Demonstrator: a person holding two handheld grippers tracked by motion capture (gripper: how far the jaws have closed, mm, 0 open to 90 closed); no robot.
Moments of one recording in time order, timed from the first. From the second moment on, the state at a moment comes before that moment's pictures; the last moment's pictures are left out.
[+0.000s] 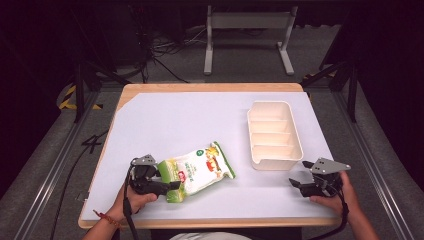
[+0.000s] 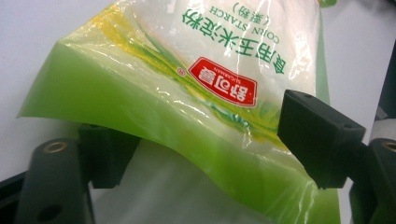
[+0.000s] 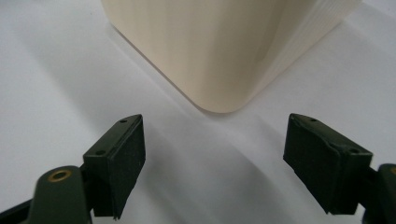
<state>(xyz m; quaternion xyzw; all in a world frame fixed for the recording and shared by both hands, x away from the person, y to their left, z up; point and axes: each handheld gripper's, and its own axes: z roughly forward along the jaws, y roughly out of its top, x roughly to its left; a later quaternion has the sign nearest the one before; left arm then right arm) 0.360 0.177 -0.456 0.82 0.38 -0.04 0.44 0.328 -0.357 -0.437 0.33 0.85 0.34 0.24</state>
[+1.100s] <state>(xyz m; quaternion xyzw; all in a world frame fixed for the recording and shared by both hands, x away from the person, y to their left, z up) 0.405 0.104 -0.343 0.84 0.19 0.14 0.49 0.328 -0.359 -0.437 0.32 0.85 0.36 0.23</state>
